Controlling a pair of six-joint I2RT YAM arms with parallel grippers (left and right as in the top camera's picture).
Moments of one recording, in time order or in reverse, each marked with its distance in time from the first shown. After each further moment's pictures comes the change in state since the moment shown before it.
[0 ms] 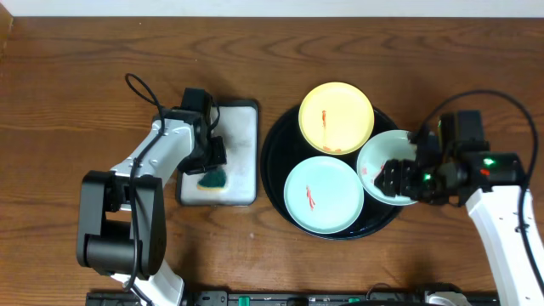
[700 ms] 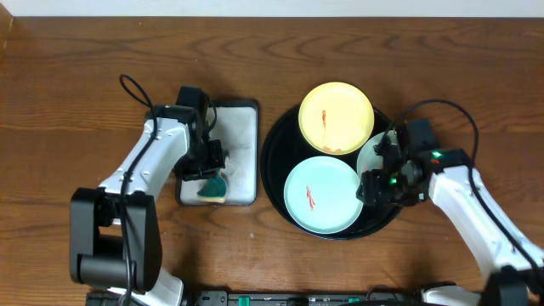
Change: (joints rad) left arm 0.000 -0.089 0.047 -0.209 0.079 0.001; right arm 0.136 0.220 -0.130 0.235 0.045 -0.003
